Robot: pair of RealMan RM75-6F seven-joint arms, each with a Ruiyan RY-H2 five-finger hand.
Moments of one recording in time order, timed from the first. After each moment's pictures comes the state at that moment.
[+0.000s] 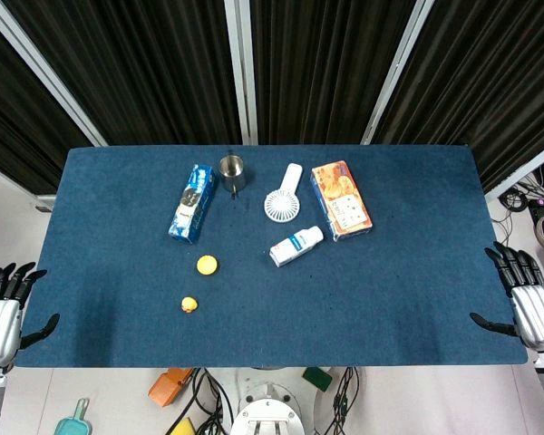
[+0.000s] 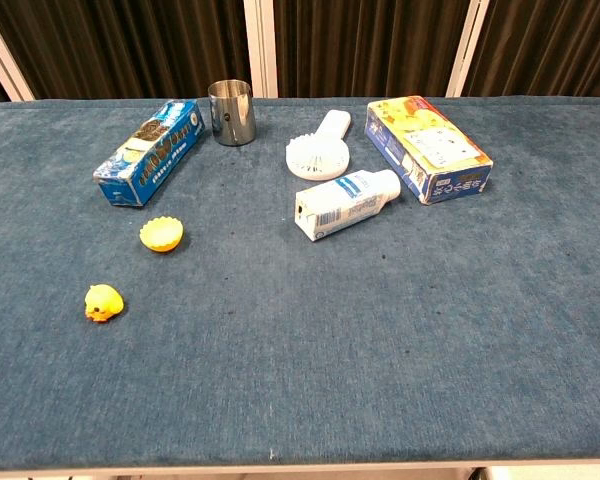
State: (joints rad) left arm -0.02 -1.13 0.02 -1.71 1.45 1.58 0.10; right arm 0.10 -1.07 0.03 -1.51 -1.60 1.48 0.24
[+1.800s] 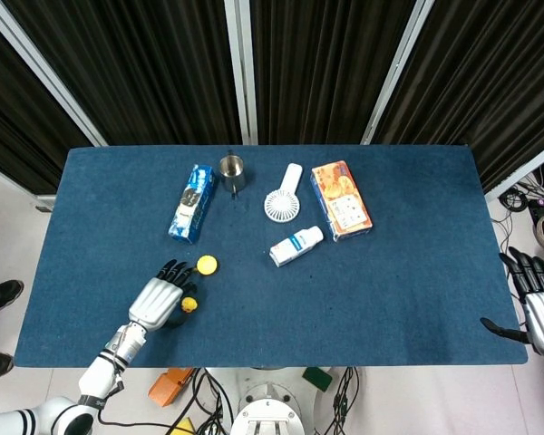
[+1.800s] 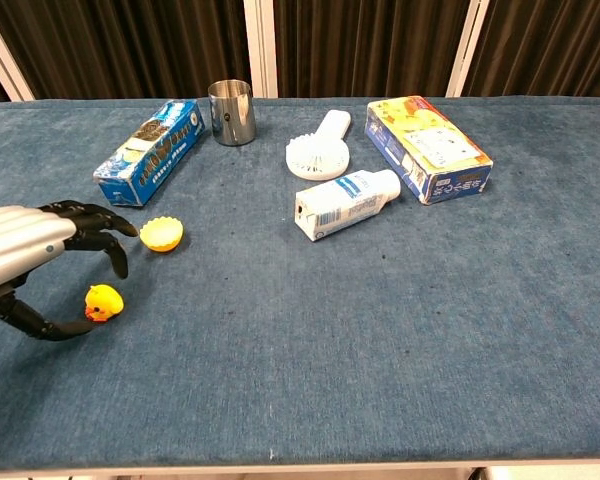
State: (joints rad) left arm -0.39 -1.52 0.00 -1.54 1.45 1.08 0.36; right arm 0.06 -1.06 0.02 -1.49 -1.59 1.52 0.26
